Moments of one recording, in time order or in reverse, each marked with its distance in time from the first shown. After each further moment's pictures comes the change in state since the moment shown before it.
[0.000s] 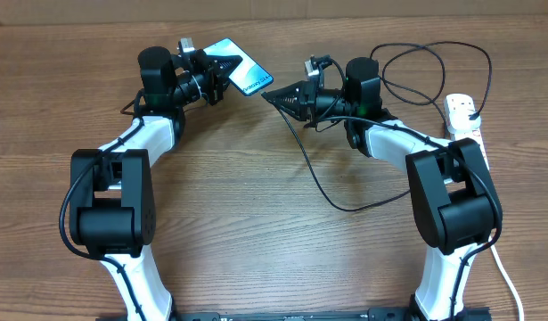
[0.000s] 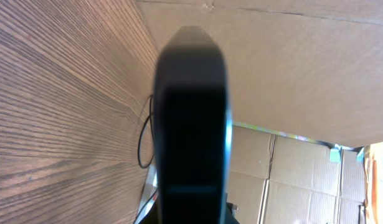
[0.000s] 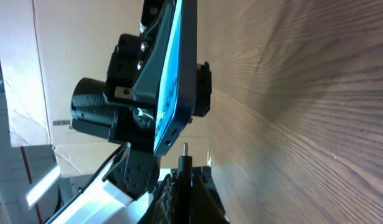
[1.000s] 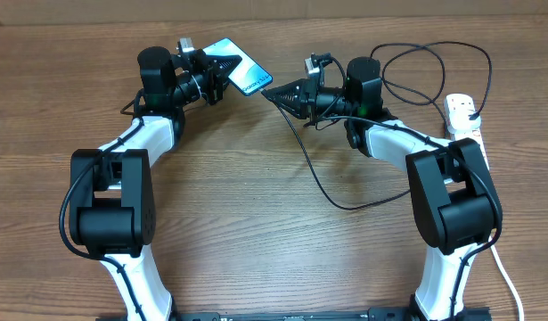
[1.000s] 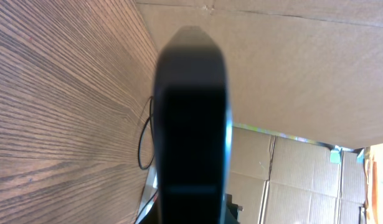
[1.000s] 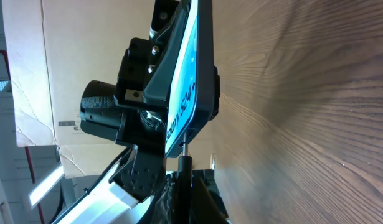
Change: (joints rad) left arm 0.000 0.000 0.000 0.000 -0.005 0.000; right arm 0.000 0.000 0.000 0.043 0.011 0.031
